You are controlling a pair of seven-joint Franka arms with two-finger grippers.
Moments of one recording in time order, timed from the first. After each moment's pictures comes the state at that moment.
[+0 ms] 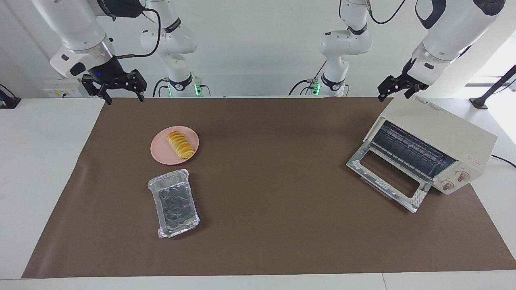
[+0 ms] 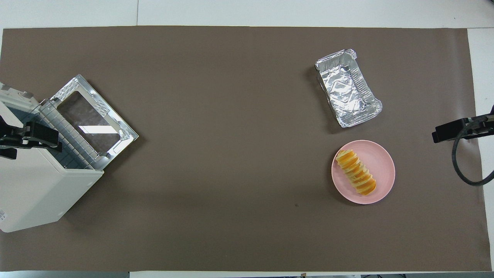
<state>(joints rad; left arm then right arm) -0.03 -0.07 -0.03 -1.65 -0.02 1.40 -0.12 -0.03 -0.08 0.01 -1.64 0.00 1.49 -0.12</state>
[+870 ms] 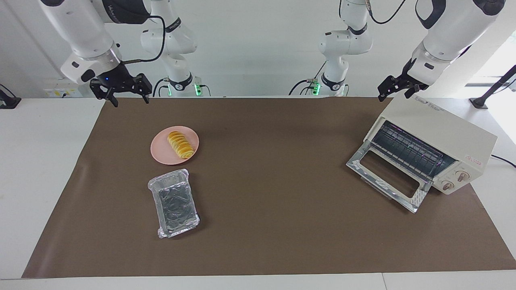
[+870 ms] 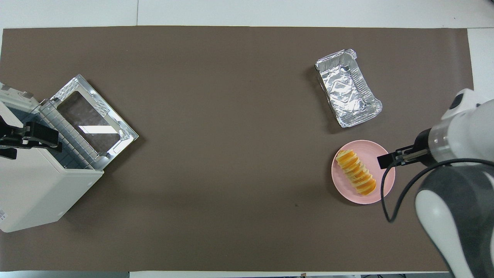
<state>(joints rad) -0.03 -0.07 -0.03 -1.65 -0.02 1.40 -0.12 -0.03 -0.23 0.16 -2.11 0.01 1.82 -0.14</state>
